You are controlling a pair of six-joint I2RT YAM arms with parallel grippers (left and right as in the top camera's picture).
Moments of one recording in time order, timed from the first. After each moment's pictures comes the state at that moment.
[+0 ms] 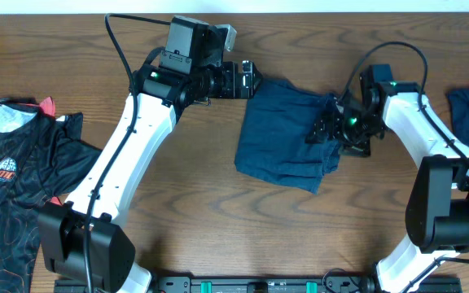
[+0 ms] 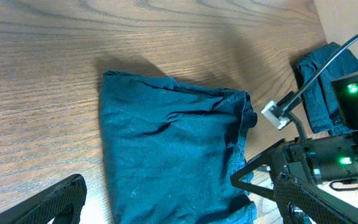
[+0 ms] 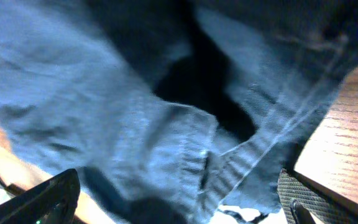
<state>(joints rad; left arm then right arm) -0.34 1.71 1.54 -0.67 0.44 -0.33 0.03 1.87 1.26 -0.97 -0.47 0.19</state>
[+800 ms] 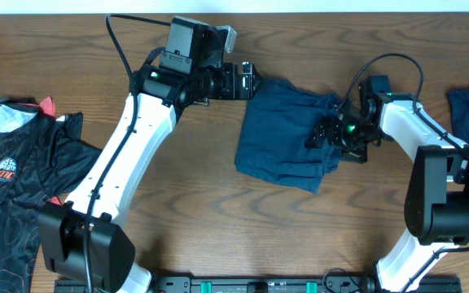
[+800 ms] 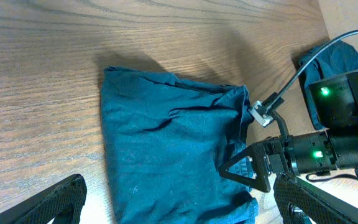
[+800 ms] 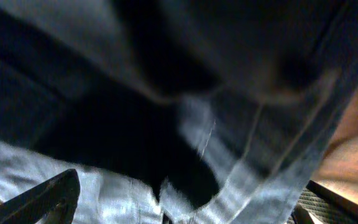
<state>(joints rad) -0.34 1.71 1.54 -0.68 0.44 -0.32 0.02 1.93 1.19 -0.83 -0.48 0.22</state>
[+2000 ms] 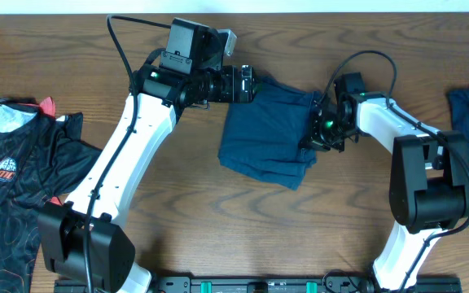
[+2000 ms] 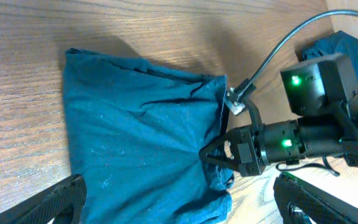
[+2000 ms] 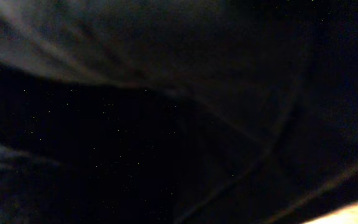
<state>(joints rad) -0.34 1.71 1.54 -0.72 0.45 -0.32 0.12 2.02 1.25 -0.71 -0.50 0.32</state>
